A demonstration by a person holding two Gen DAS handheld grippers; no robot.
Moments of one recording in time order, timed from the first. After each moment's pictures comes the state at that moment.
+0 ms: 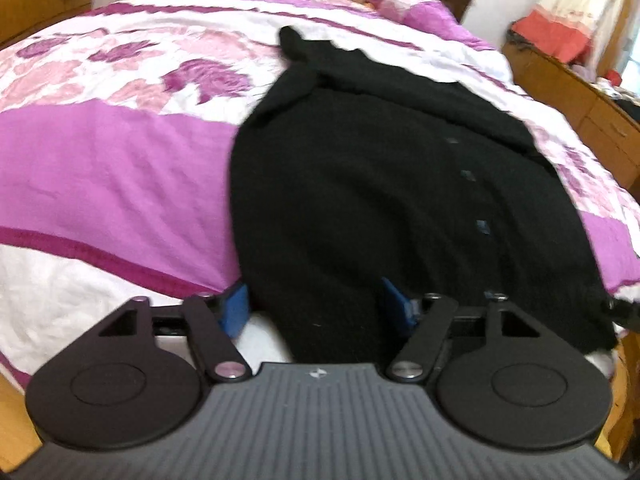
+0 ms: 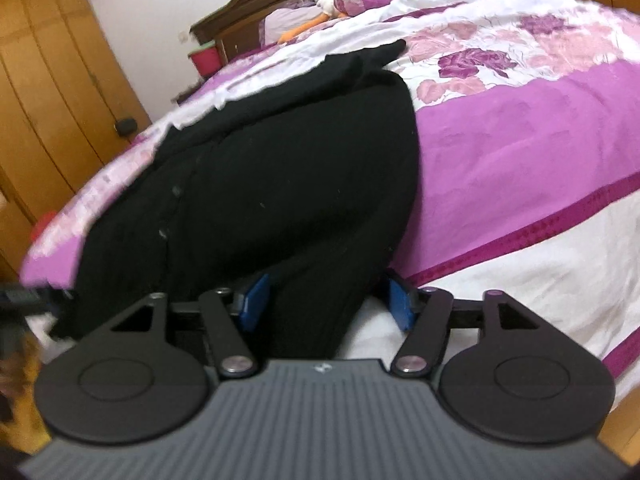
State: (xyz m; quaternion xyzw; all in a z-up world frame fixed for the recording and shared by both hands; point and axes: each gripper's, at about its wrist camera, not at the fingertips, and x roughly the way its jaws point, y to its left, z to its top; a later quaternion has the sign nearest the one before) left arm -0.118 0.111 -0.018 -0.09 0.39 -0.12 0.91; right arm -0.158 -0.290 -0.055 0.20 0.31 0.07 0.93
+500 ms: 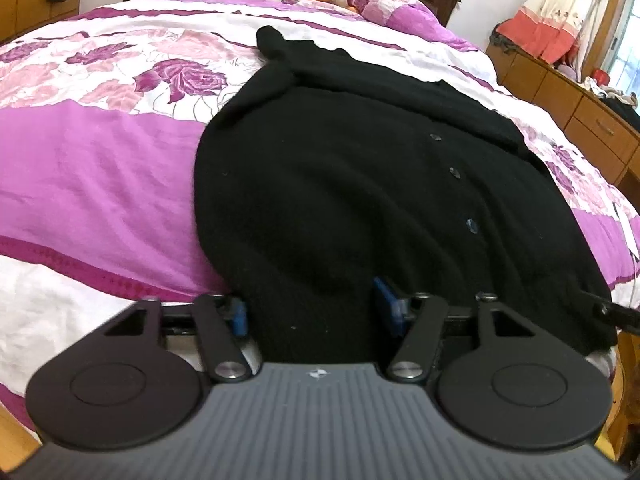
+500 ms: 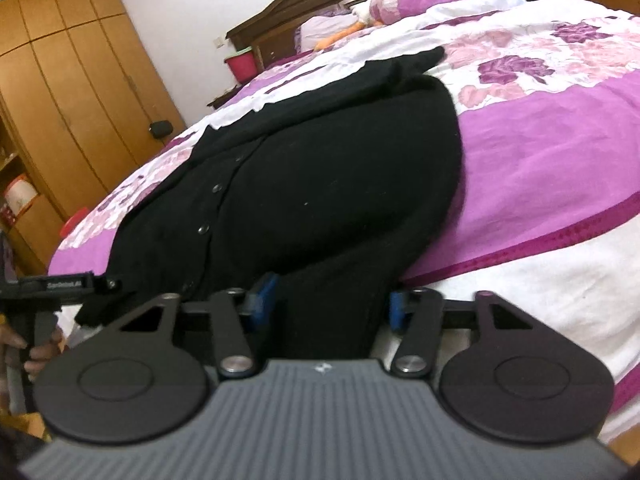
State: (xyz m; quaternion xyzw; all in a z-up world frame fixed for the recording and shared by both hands) left arm -0.111 0.101 -0.029 -0.08 0.38 -0.13 0.91; right arm -0.163 -0.279 -0.060 0.18 0.29 0.11 0.93
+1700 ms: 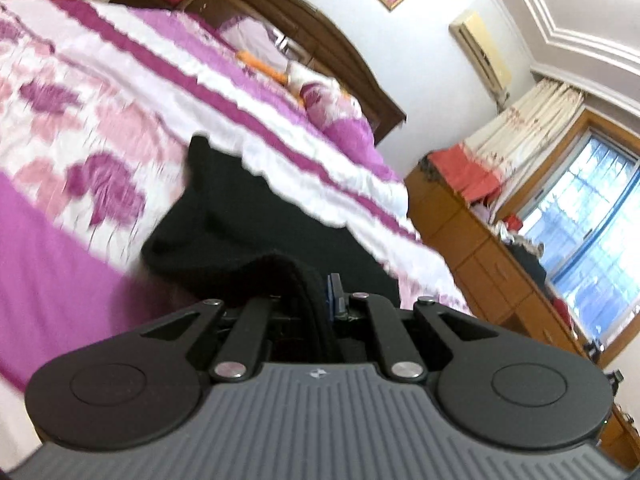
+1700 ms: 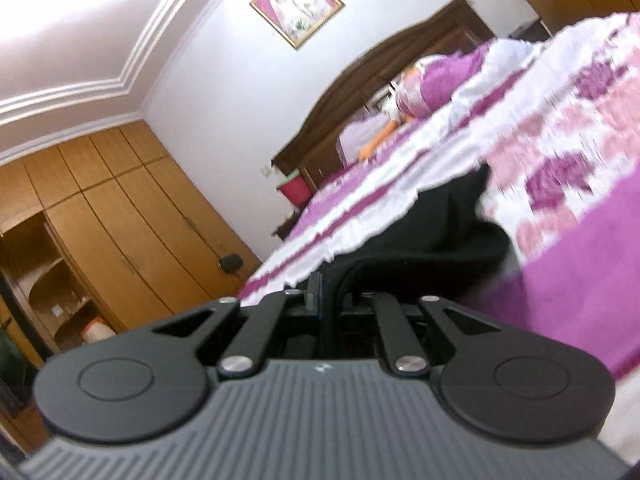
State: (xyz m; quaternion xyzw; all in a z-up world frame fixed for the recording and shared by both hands) left arm -0.070 0.132 0.069 -0.31 0.25 -0.21 0.89; right arm -0.133 -0.318 0.016 0.34 0.11 0.16 0.92
